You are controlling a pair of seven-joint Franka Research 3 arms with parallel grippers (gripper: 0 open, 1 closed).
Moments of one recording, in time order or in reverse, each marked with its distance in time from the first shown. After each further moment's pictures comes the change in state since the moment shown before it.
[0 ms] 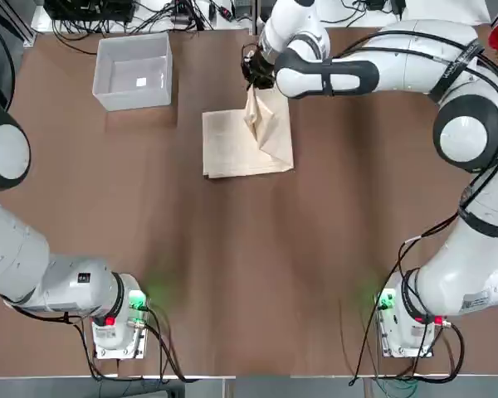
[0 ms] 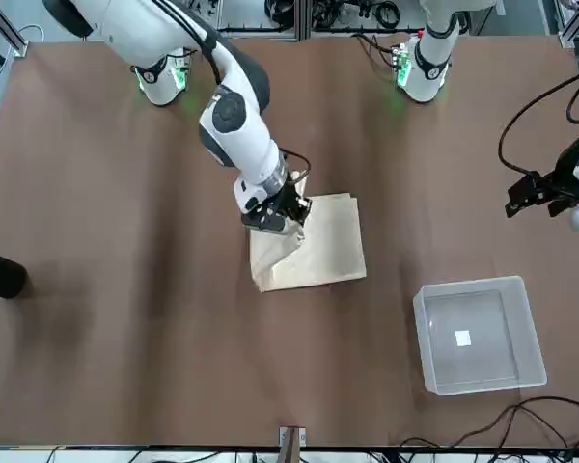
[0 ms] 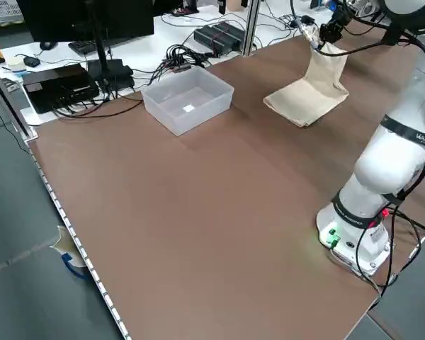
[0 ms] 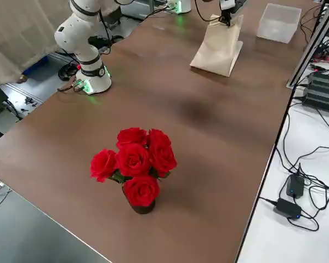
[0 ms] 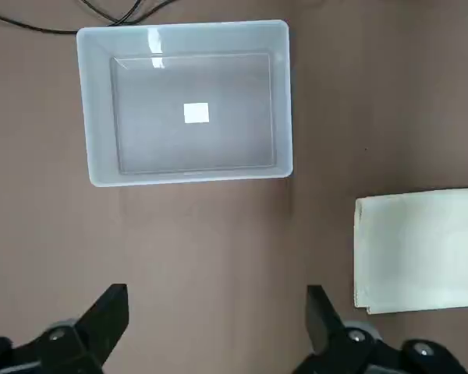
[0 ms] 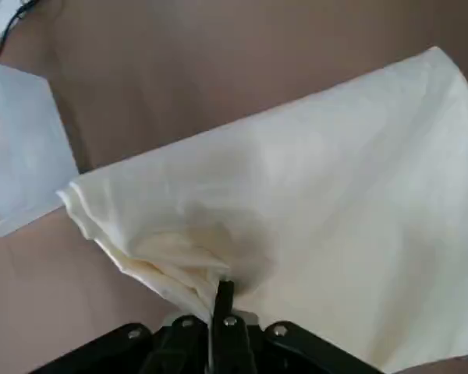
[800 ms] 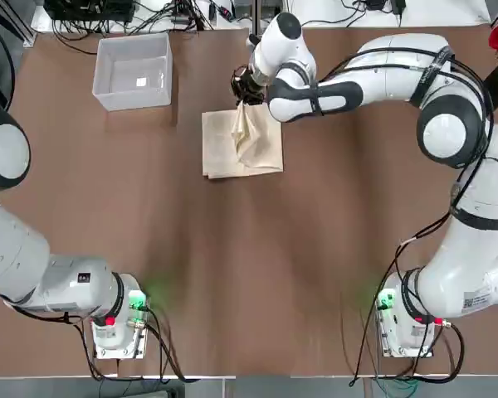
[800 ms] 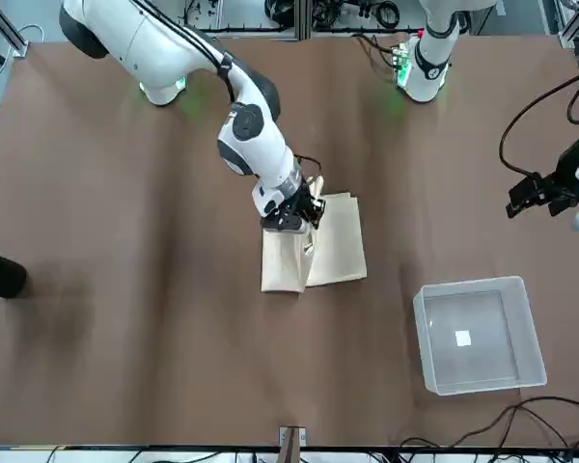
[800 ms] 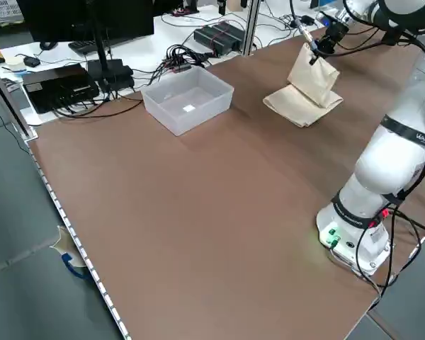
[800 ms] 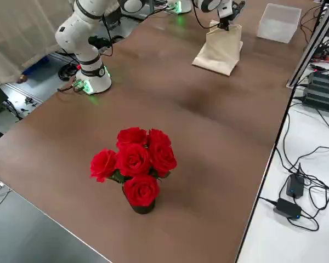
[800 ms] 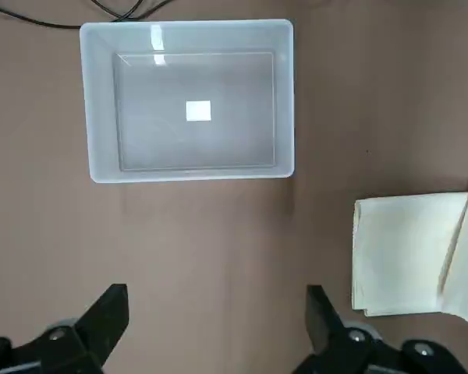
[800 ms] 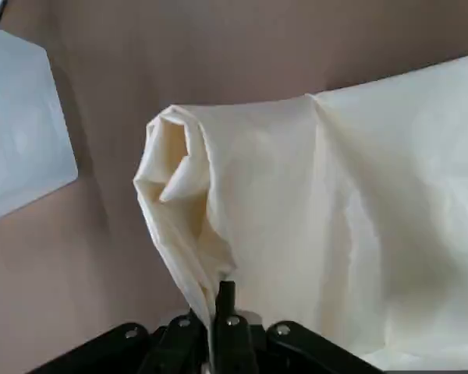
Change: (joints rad) left arm 0.001 0.000 0.000 -0.001 0.000 -0.001 -0.014; right arm 0.043 0.118 0.001 0.001 -0.142 0.104 0.056
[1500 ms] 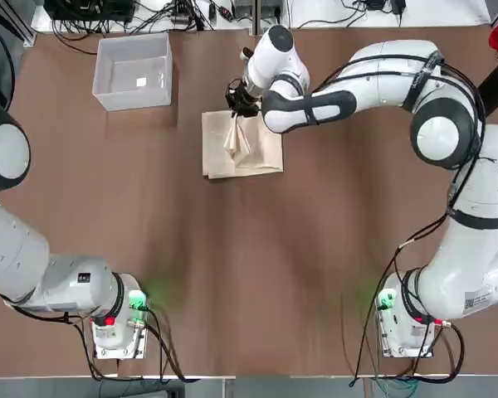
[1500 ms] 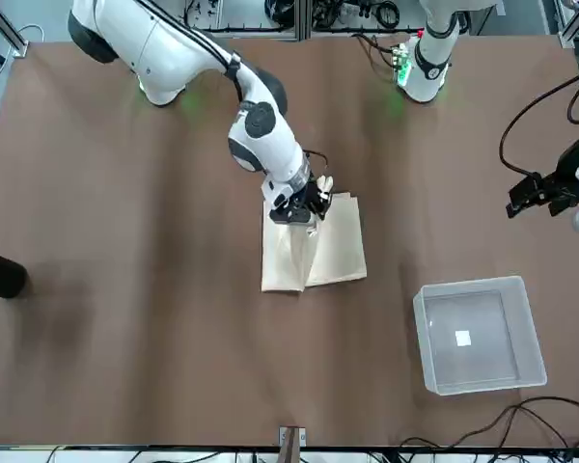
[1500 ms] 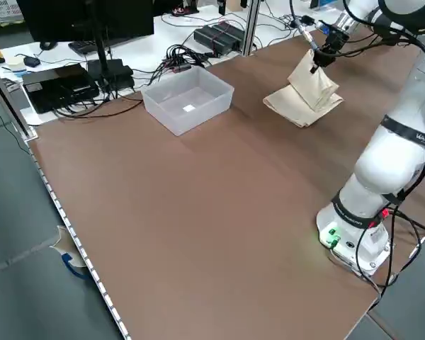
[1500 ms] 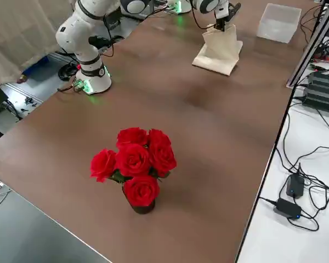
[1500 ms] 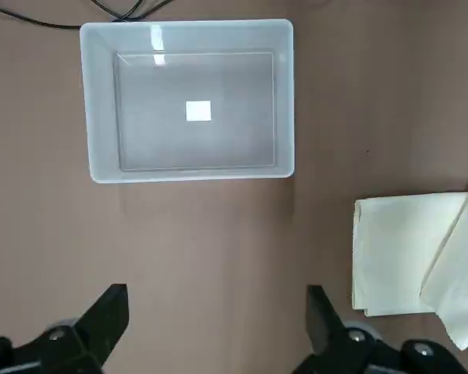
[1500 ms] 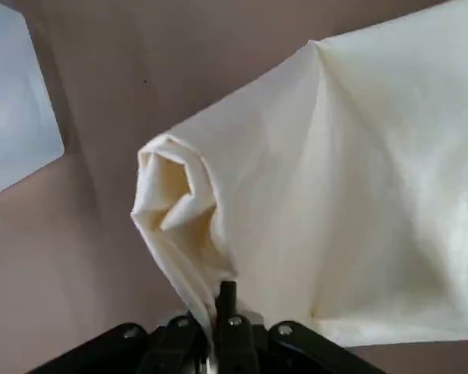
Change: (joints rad) left arm 0.000 0.000 0.000 0.000 0.000 0.000 0.000; right arm 0.034 0.022 0.002 0.000 -0.015 0.000 0.062
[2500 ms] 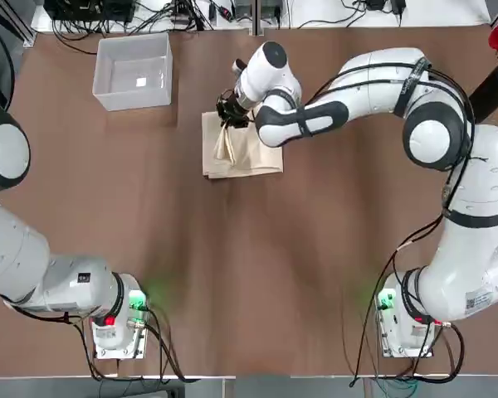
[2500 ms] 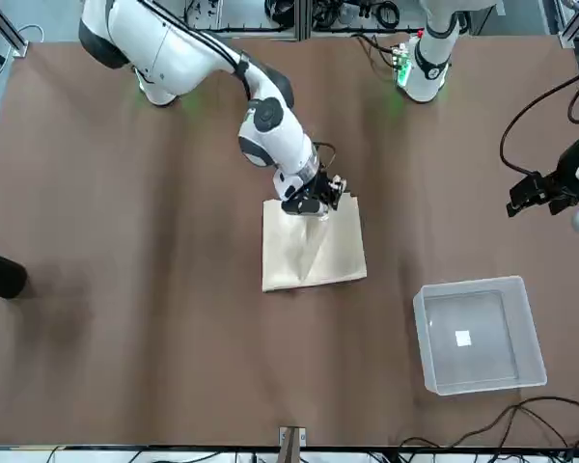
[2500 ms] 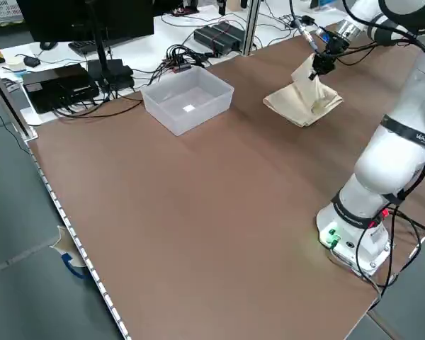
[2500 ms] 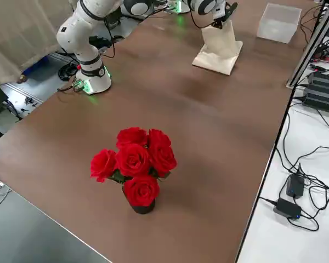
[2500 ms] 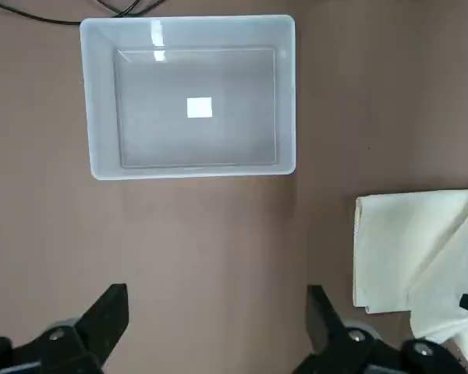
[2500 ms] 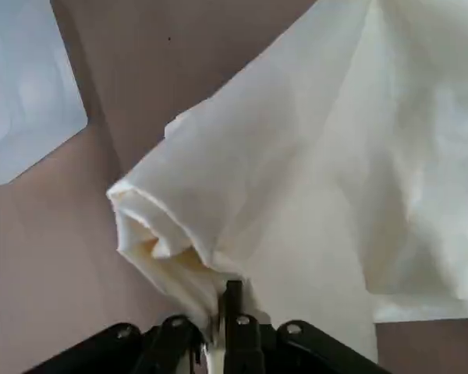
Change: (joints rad) left arm 0.001 0.000 0.002 0.001 0.000 -0.009 0.002; right arm 0.044 0.046 0.006 0.002 -0.017 0.095 0.050
